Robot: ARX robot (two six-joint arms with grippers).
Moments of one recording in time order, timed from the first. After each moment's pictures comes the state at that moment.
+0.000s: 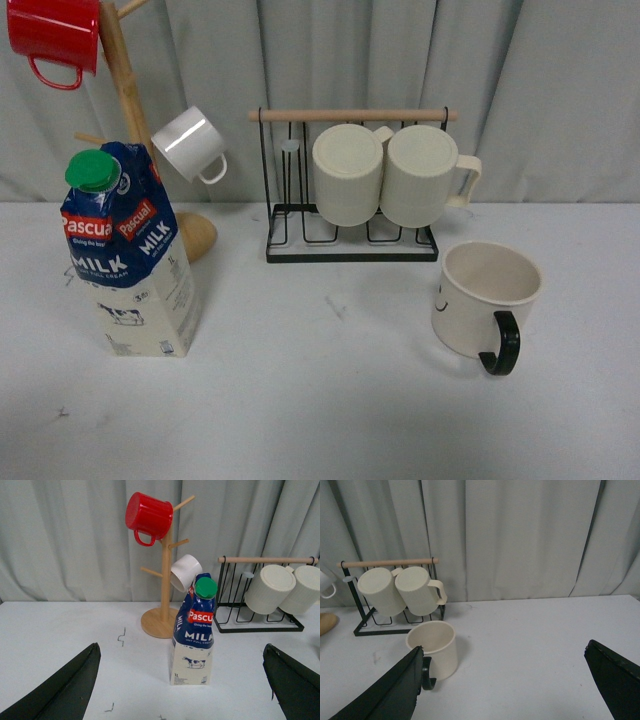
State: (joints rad) left arm 0.00 0.01 0.01 0.00 0.00 -0.01; right arm 0.00 0.00 0.01 0.00 0.00 0.00
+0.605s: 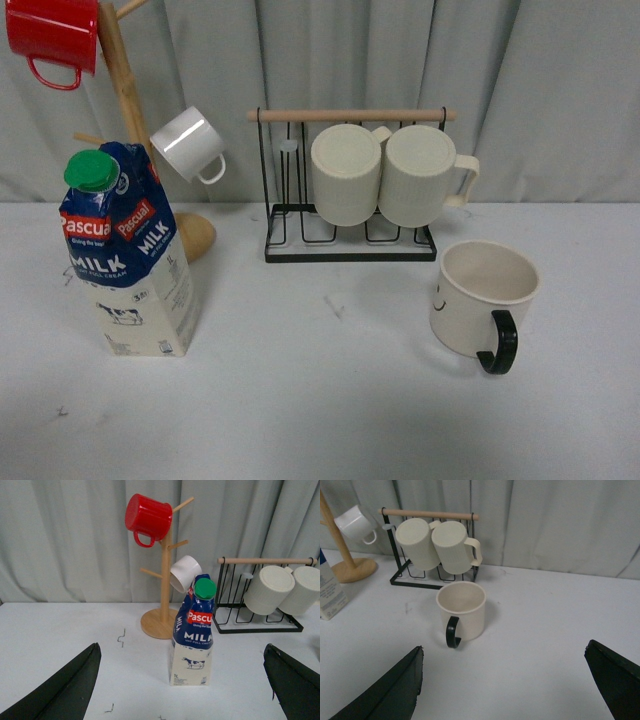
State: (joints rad) left arm 0.00 0.01 0.01 0.00 0.00 -0.01; right arm -0.21 0.32 0.10 0.03 -0.43 -0.12
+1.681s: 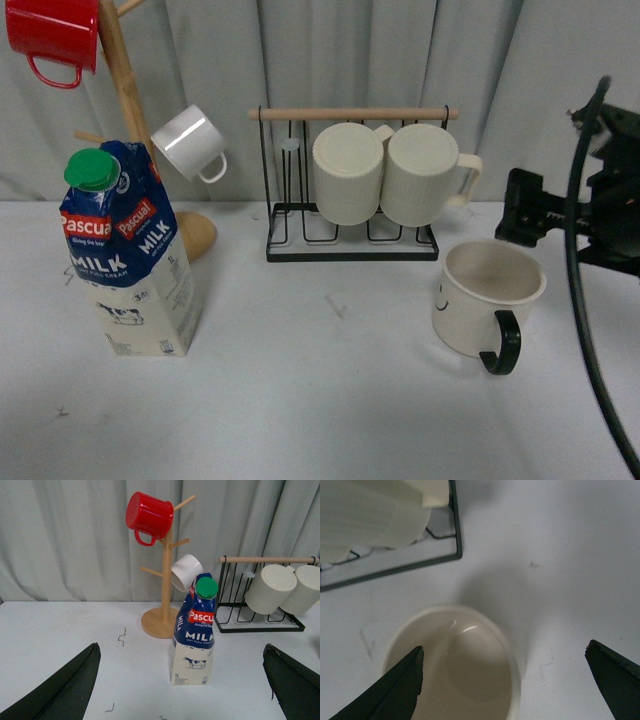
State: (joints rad) left arm 0.00 0.01 0.01 0.00 0.00 -0.01; right arm 0.10 1.96 1.10 0.07 -0.10 0.29
